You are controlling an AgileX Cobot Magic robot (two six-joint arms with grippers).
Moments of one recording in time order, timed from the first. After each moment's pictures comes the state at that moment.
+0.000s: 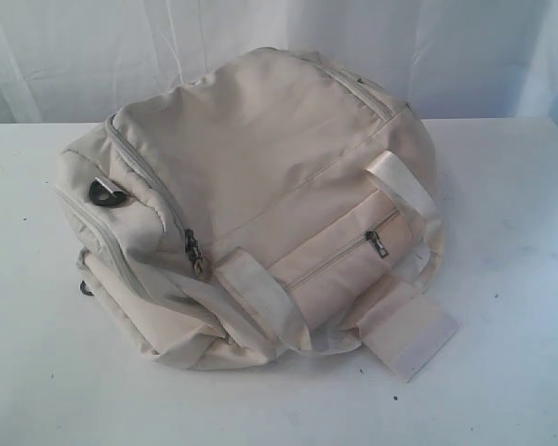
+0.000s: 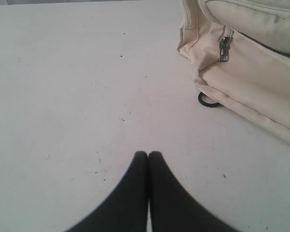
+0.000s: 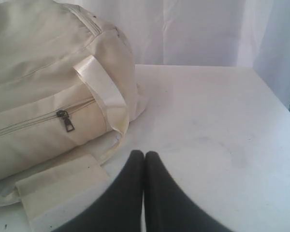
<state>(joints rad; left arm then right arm) -0.01 0.00 0.02 -0.06 0.40 0.05 0.20 0.01 -0.01 0.16 0.25 -0.12</state>
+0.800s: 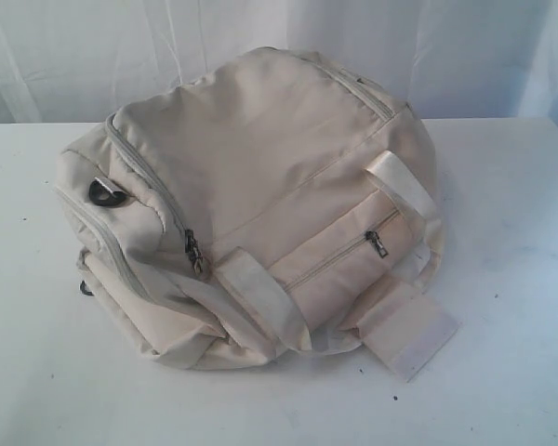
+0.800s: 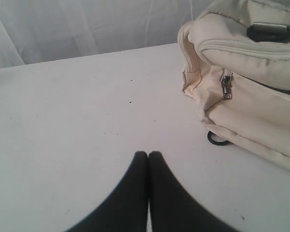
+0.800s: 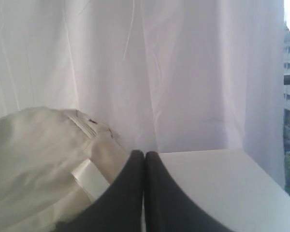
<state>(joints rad) -0.01 0.00 0.02 -0.06 0.25 0.16 0.20 0.01 -0.01 0.21 -0.09 -0.04</state>
